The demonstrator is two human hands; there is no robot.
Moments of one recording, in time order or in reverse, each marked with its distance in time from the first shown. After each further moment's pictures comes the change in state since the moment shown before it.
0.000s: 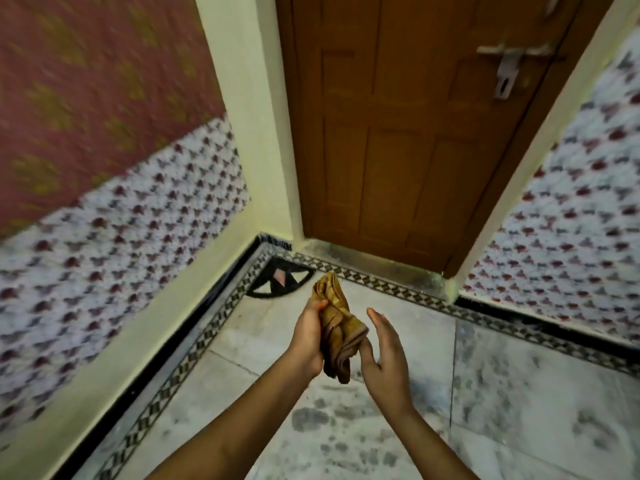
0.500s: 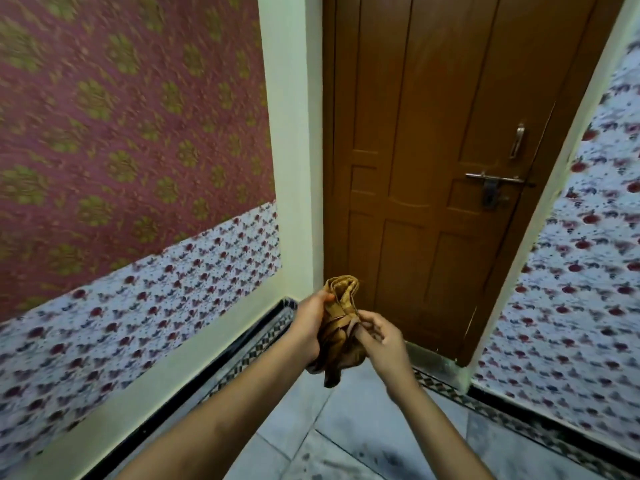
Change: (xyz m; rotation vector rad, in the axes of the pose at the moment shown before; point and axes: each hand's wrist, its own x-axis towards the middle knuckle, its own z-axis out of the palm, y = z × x) left_hand -0.169 0.064 0.049 0.055 0.070 0.257; right_hand -0.005 -0.148 -0.112 0.459 -0.216 -0.034
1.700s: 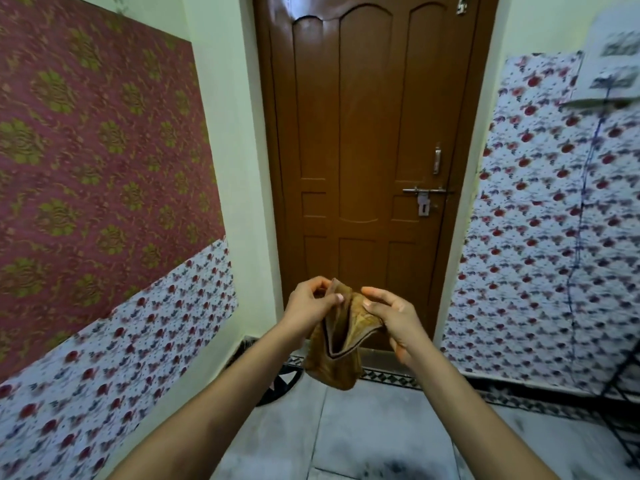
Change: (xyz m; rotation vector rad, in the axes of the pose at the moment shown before) left_hand 0.020 0.070 -0.099 0.613 -0.417 0.616; right_hand 0.009 -0.061 0.081 0.165 0.341 0.125
